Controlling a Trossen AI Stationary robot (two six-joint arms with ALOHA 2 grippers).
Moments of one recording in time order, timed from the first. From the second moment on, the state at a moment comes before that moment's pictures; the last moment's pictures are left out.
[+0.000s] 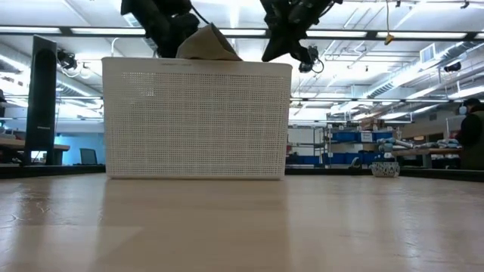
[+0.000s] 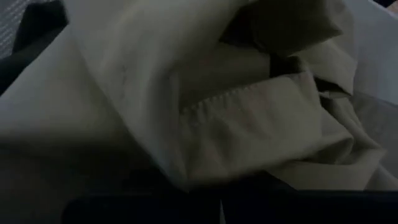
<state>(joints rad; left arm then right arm) 0.61 1.37 1.31 -0.78 0.19 -0.10 -0.42 1.67 1.72 -0.87 -0.18 0.30</state>
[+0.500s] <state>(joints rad) 0.64 1.19 1.40 -1.06 0.01 -0.08 -0.41 1.67 1.72 -0.83 -0.17 0.27</state>
